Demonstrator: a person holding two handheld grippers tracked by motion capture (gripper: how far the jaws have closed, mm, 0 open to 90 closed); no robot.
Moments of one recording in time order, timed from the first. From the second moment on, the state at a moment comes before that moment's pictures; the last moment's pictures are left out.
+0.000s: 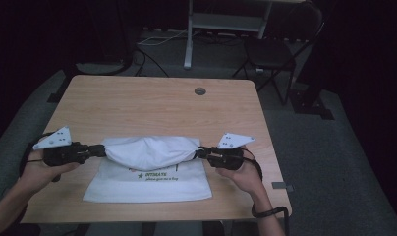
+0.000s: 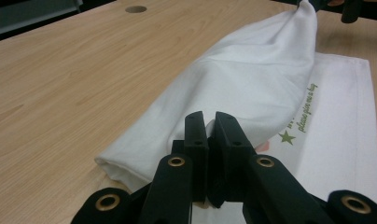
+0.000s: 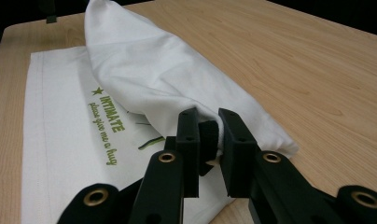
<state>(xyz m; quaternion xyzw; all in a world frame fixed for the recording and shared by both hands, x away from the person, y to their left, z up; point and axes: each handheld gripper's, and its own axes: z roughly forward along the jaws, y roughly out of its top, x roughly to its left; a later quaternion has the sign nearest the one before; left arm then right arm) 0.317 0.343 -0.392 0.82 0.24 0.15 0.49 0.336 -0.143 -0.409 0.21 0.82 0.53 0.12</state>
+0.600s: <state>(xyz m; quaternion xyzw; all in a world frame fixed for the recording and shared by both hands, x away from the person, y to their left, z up) 0.311 0.343 -0.392 0.82 0.24 0.15 0.50 0.329 -0.143 -0.408 0.20 0.82 0.52 0.12</state>
